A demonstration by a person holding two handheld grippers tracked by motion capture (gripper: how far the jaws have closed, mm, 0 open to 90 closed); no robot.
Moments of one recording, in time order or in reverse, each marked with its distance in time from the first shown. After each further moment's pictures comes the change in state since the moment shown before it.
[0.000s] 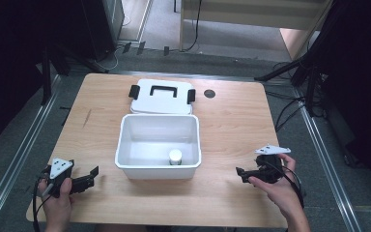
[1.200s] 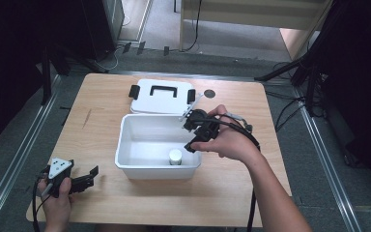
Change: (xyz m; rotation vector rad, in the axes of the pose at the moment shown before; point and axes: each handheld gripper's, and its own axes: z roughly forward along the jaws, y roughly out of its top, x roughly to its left) left arm 0.002 0.000 0.000 -0.005 -0.007 -0.013; right arm 0.149 0.185 0.002 0.349 0.209 -0.520
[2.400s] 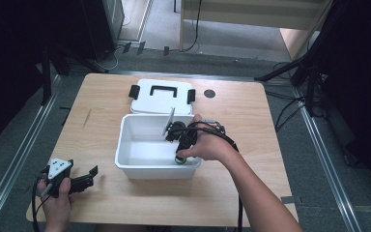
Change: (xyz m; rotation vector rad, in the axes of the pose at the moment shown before) left arm 0.001 0.000 -0.001 -0.005 0.002 -0.001; right arm 0.017 0.027 0.079 0.225 0.034 -0.119
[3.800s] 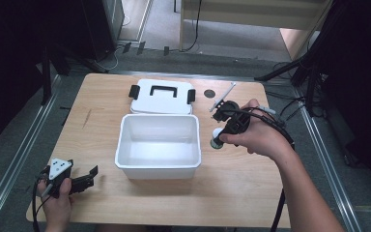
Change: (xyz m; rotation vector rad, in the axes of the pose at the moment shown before) left arm -0.001 0.000 0.000 -0.006 0.013 0.010; right arm -0.037 -0.091 -0.109 -0.128 -0.085 0.288
